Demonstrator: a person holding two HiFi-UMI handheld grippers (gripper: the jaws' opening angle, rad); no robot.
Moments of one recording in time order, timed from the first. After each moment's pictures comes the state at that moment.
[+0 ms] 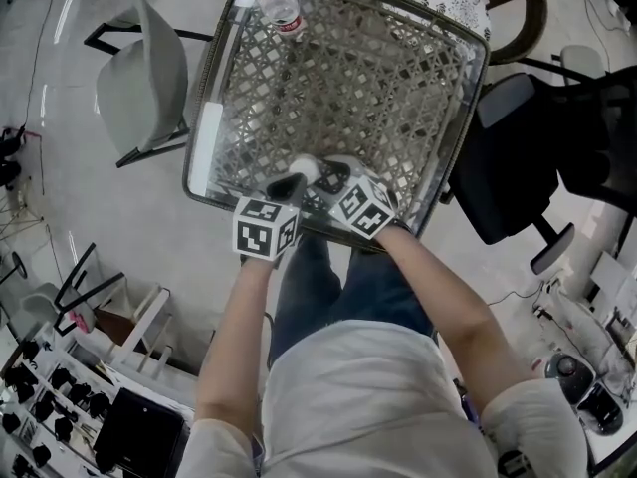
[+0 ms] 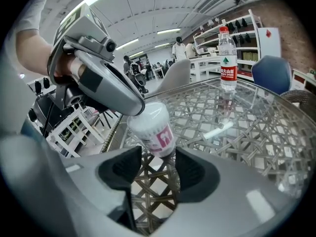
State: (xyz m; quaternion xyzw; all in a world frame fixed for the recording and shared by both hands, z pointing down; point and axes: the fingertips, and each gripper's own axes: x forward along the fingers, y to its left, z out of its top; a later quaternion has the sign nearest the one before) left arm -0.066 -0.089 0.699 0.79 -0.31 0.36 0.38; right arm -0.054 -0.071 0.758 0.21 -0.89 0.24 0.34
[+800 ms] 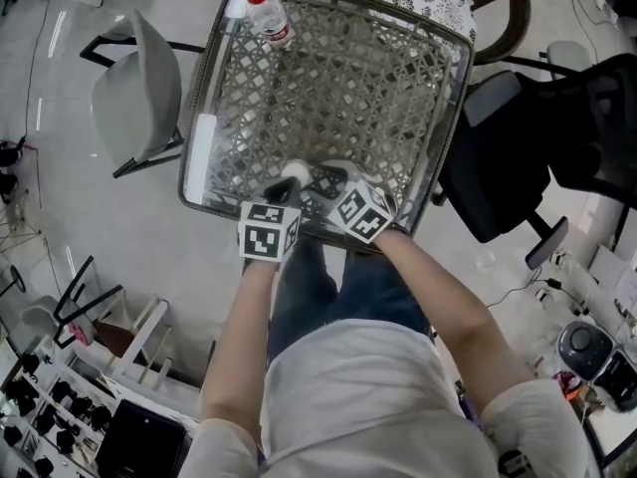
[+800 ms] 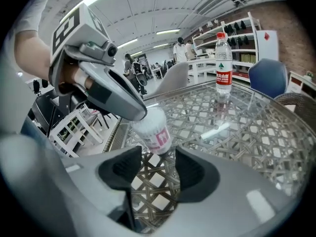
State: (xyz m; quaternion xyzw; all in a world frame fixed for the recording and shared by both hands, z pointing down) left arm -0.065 -0.088 0.702 0.78 -0.33 0.39 0.35; right arm -0.040 -0.069 0.745 0.22 -0.88 0.23 0.34
